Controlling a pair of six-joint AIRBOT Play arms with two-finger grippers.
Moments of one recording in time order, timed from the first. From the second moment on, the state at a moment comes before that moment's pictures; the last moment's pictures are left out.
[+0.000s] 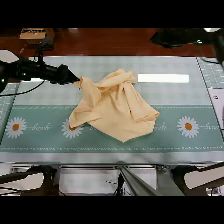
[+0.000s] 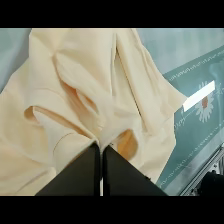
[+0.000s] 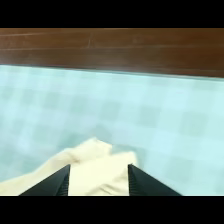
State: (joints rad) left arm 0.03 -1.42 1.27 0.67 -1.24 -1.16; right arm -0.04 -1.67 1.89 -0.97 1.10 1.36
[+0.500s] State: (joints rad) left arm 0.04 -1.43 1.27 0.67 -1.24 -1.13; right arm -0.46 -1.32 1.25 -1.15 1.57 1.37
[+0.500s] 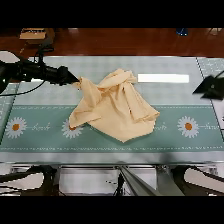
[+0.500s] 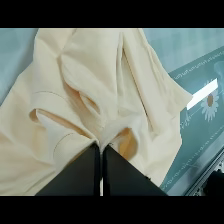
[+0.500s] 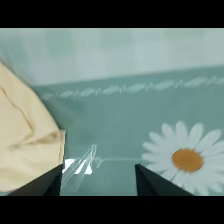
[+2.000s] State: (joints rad) left arm 0.26 -1.41 1.45 0.43 -1.24 -1.10; right arm 0.01 -0.89 0.79 -0.55 0.81 1.34
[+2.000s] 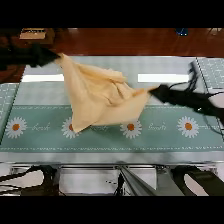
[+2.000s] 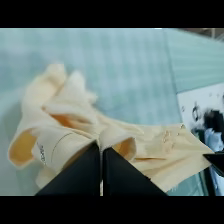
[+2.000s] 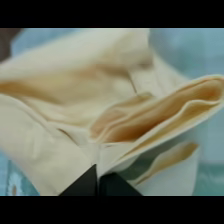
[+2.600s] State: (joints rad) left arm 0.40 -1.03 1.60 0.54 -1.39 -1.22; right arm -0.39 -0.77 1.43 -0.61 1.02 1.37
